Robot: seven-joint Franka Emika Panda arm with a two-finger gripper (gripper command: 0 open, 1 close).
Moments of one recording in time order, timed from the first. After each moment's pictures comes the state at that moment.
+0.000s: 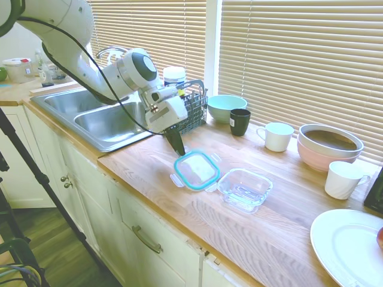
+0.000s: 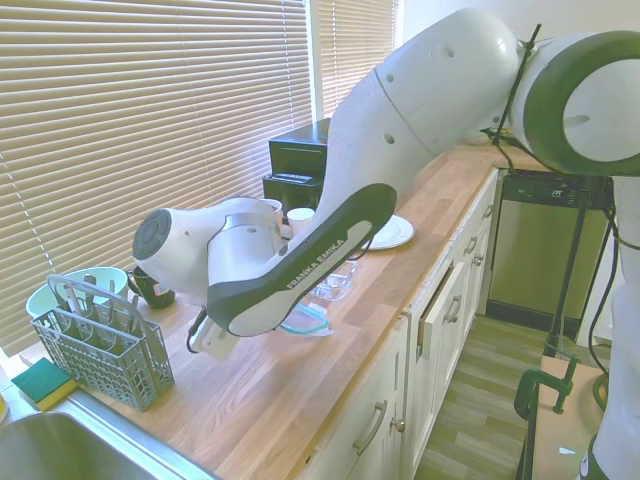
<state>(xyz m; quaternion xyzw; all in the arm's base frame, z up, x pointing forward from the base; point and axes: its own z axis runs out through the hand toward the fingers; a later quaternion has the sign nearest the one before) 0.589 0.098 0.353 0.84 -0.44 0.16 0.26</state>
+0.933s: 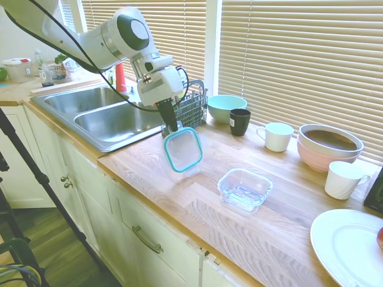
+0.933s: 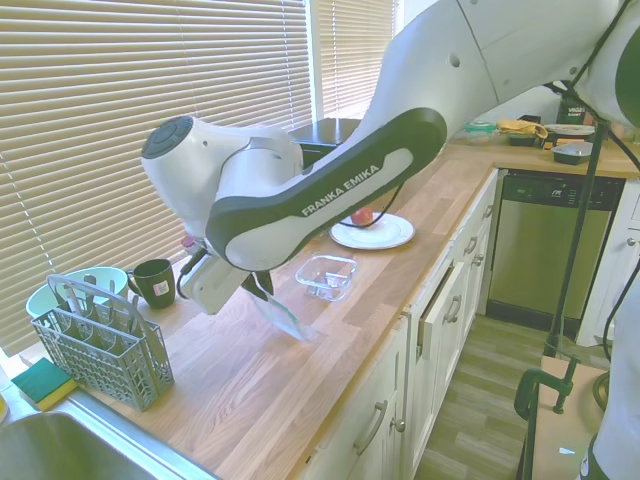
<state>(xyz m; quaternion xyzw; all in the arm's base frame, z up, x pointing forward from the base) 0.566 0.092 0.442 0.86 -0.45 0.15 0.18</state>
